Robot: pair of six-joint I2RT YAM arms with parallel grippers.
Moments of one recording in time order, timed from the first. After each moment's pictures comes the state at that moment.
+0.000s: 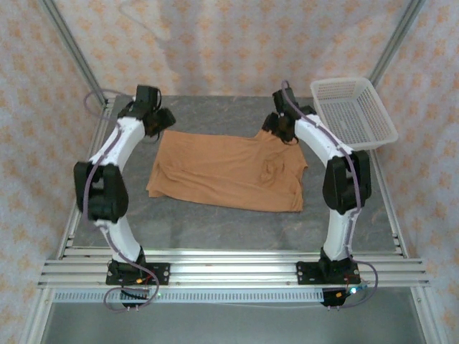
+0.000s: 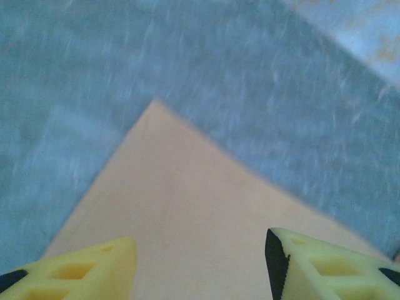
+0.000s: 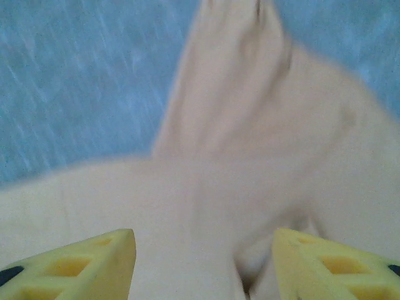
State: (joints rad) left arm -0.03 1.88 1.63 -0.65 -0.03 -0.60; right arm 0.30 1.99 1.74 -0.72 0.05 0.68
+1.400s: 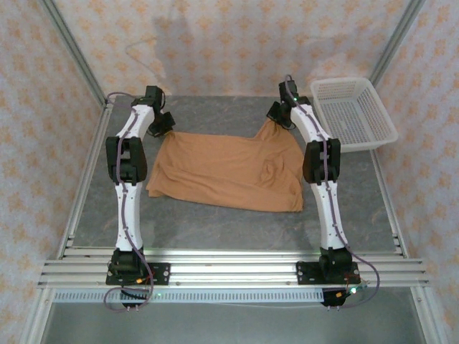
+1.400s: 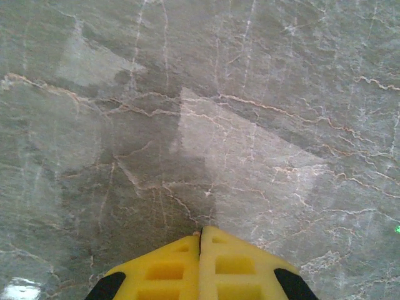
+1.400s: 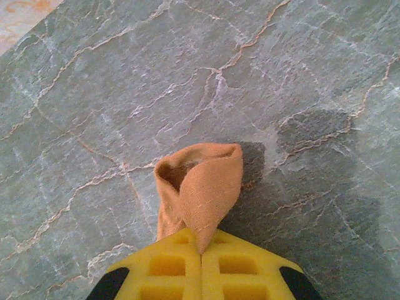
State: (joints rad) left arm 0.06 2.53 2.25 -0.92 0.10 -0.52; right arm 0.17 2.65 2.48 -0.81 -0.11 0.63
